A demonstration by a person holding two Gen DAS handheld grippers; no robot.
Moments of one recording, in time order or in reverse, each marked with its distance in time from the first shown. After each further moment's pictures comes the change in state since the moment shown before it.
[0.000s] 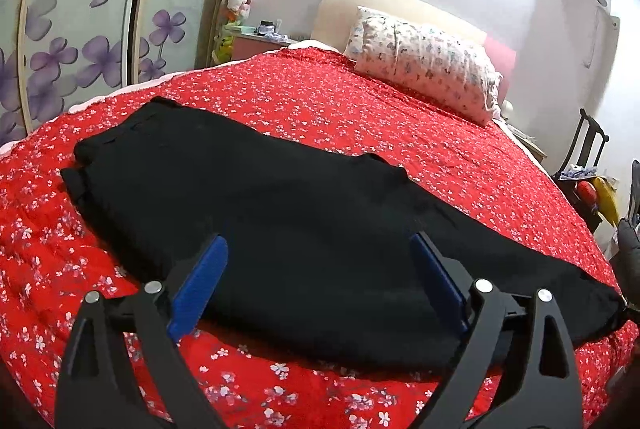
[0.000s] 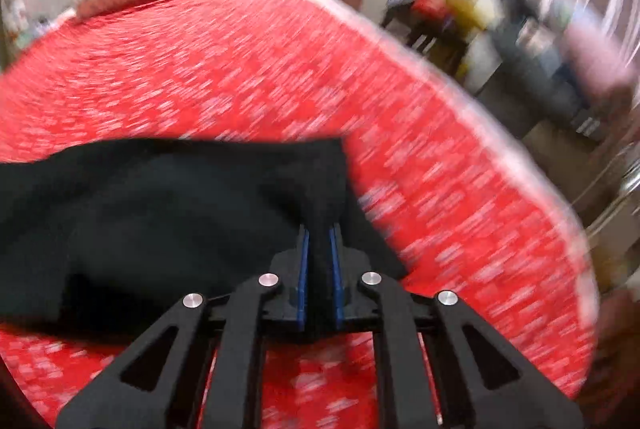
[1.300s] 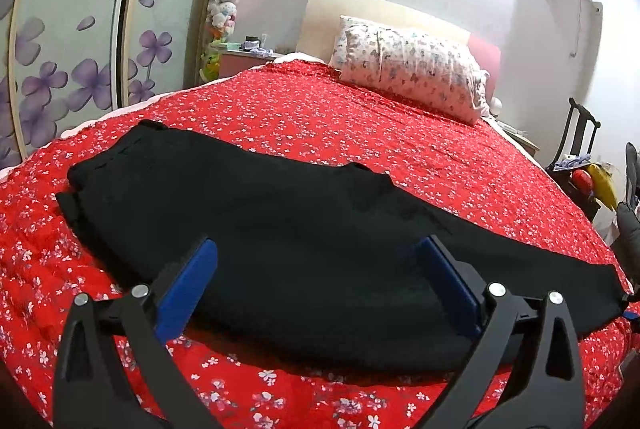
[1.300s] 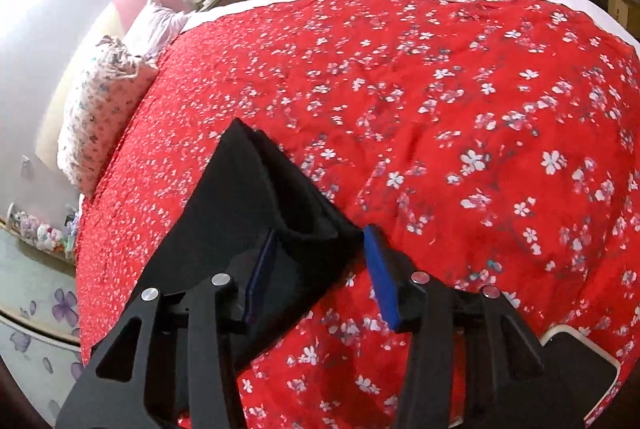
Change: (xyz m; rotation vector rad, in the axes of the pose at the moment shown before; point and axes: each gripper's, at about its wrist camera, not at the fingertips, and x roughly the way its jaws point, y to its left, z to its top) left arm -0.004 -0.016 0.005 0.067 -0.047 -0.017; right arm 0.051 -0.102 -0.046 0.796 0.243 0.391
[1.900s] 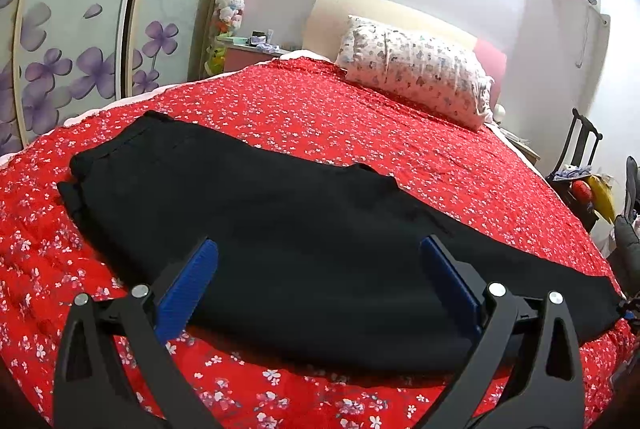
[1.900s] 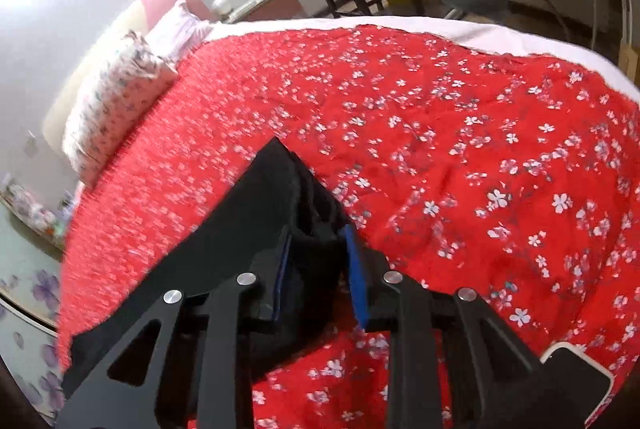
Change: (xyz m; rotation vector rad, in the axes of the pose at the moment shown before) left arm 0.000 0.009 -0.001 -0.045 0.009 -0.003; right arm -0.001 0.026 -0.005 -0.114 -0.086 -0.037
